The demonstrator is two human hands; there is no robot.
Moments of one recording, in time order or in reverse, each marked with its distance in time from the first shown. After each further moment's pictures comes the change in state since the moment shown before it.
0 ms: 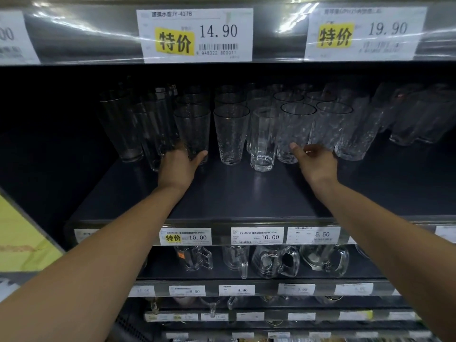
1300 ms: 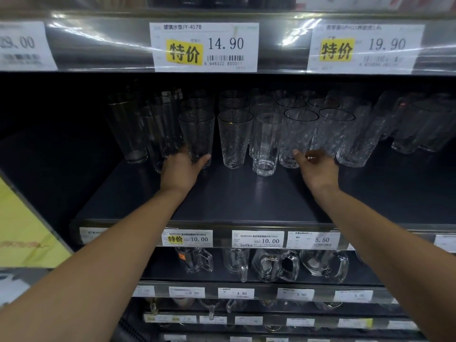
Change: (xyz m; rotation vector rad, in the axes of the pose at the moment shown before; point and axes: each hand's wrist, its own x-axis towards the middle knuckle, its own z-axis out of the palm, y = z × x) left_hand -0.004 0.000 -0.004 -0.053 0.026 0.012; right_hand 0.000 0.001 0.001 0.008 0.010 0.001
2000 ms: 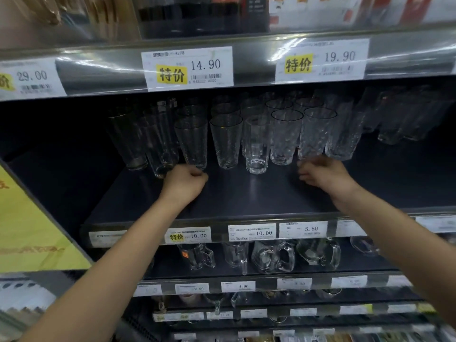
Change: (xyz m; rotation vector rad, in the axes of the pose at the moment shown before) left_hand -0.043 0.041 -0.044 -0.227 -0.309 -0.190; right_hand -0.023 0.008 -0.054 0.221 -0.297 0.104
